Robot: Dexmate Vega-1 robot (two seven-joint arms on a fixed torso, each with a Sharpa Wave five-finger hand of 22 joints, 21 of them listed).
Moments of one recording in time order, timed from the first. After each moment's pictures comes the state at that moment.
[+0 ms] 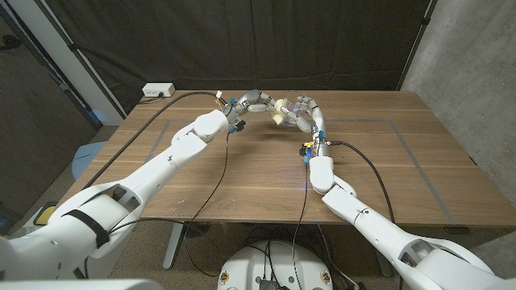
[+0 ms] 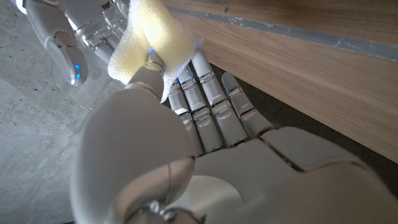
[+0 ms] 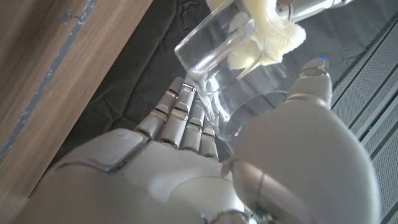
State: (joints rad) left arm 0.48 0.46 0.66 -1.25 -0.09 -0.24 -0.18; left_hand 1.12 0.04 0.39 -0.14 0.18 1.13 -0.08 0.40 0.18 1.10 -0.16 0.43 0.41 0.98 -0.15 0.45 0.52 0.37 -0.04 0.67 0.24; right arm -0.79 -0.26 -0.61 -1.21 -0.11 0.50 -0.67; right_hand 0.92 -0.09 -0.01 -0.12 0.32 0.34 0.06 0.70 0.29 0.46 -0.04 0.75 0.47 0.66 -0.06 0.49 0.63 0.37 -0.05 0.46 0.28
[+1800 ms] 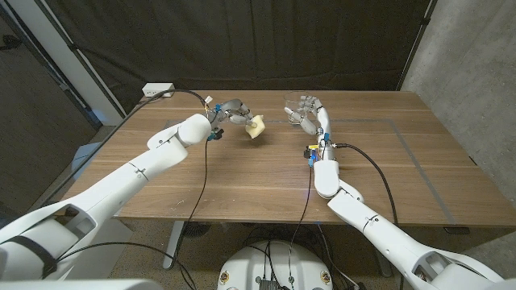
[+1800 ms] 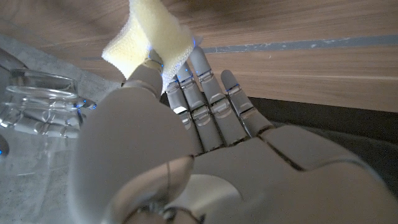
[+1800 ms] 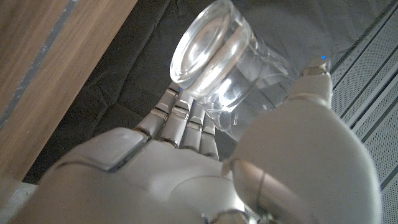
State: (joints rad) left arm 0.65 0.72 0.61 -1.69 0.27 0.17 -0.08; left_hand 1.12 0.04 0.40 -0.15 0.18 1.13 -0.07 0.39 0.18 1.11 -0.15 0.42 0.44 1.00 -0.16 0.45 0.54 0.37 -0.04 0.71 0.24; right arm -0.88 -0.33 -0.58 -1.37 -0.15 0.45 -0.73; right_hand 0.92 -0.09 -0.01 -0.13 0.32 0.35 0.06 0.72 0.29 0.47 -0.03 0.76 0.47 0.68 -0.06 0.48 0.64 0.37 -0.05 0.47 0.28
